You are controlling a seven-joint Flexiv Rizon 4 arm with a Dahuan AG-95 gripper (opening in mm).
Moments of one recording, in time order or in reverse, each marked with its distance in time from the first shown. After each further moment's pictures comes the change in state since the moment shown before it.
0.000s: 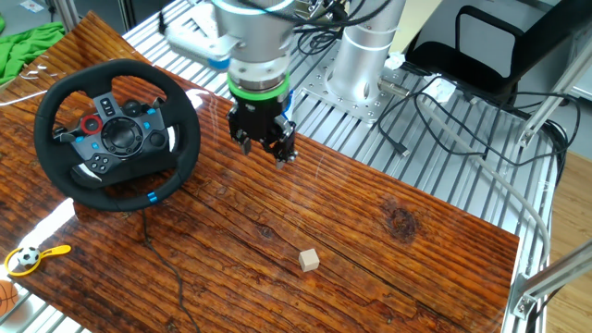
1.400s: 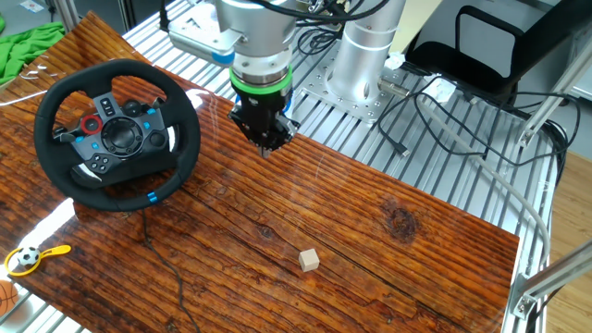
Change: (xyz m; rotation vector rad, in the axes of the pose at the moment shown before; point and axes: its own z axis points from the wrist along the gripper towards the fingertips) arm 0.013 -0.002 -0.009 0.050 -0.002 -0.017
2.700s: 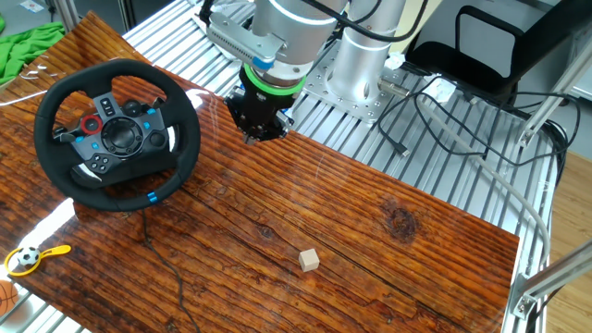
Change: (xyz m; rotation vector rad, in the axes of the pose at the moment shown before) arm 0.004 -0.042 -0.006 0.295 -0.047 -0.010
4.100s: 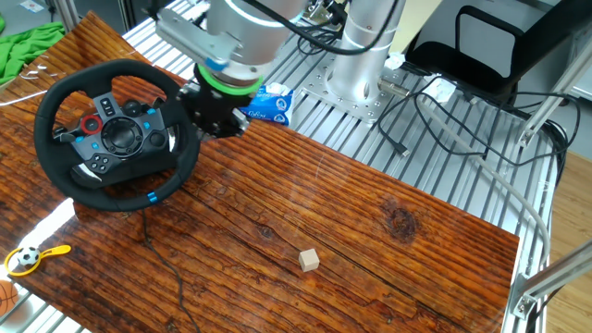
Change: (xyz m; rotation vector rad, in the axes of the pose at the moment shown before) arm -0.048 -0.065 -0.008 0.059 0.004 -0.056
